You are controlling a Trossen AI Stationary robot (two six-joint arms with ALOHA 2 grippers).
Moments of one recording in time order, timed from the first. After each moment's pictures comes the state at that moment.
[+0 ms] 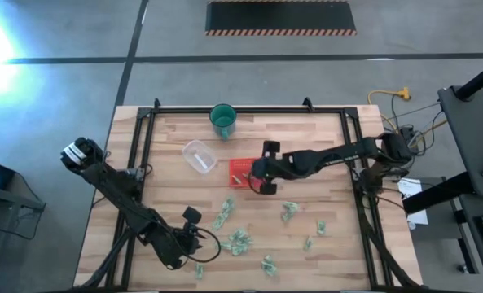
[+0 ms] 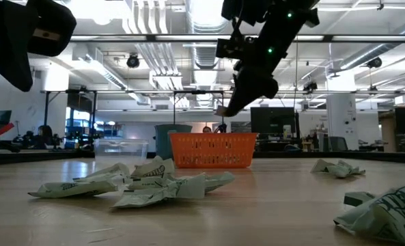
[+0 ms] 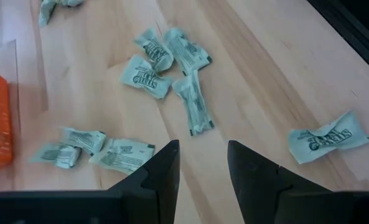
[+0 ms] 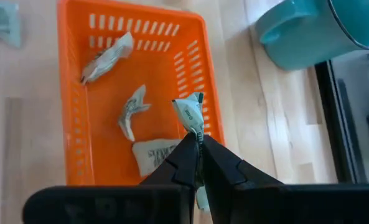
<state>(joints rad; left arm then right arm) -0.79 1.47 0.83 -0.26 -0.43 -0.21 0.03 1.72 1.15 -0.42 0.41 -0.09</state>
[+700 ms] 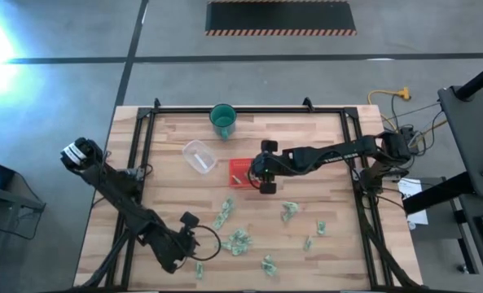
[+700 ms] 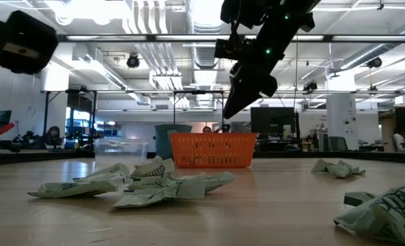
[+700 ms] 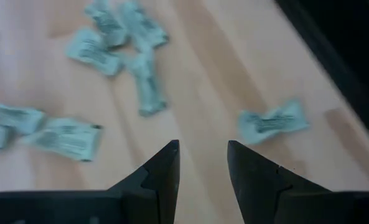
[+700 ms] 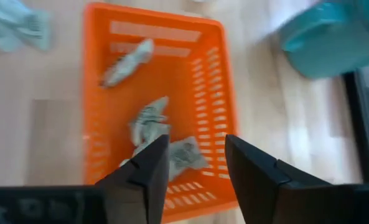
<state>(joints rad) -0.82 1.47 0.80 -0.24 -0.27 -0.33 0.00 1.72 1.15 -0.41 0.30 -0.13</state>
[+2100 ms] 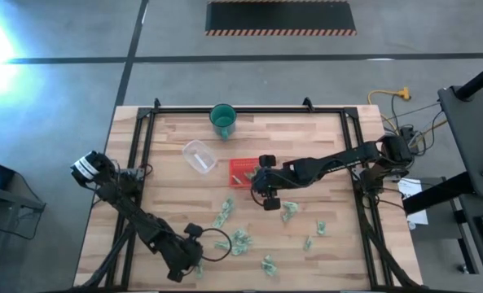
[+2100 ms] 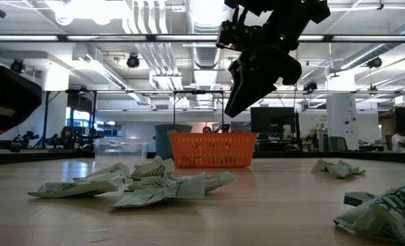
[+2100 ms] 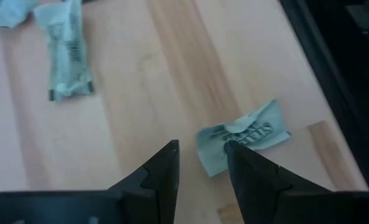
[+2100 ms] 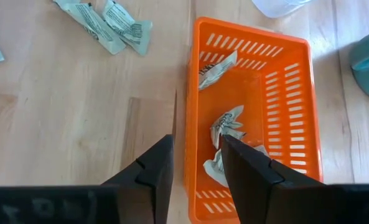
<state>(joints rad) -0.81 1.67 0.79 -0.03 -0.14 -0.50 0.11 1.72 1.14 -0.42 0.23 -0.08</state>
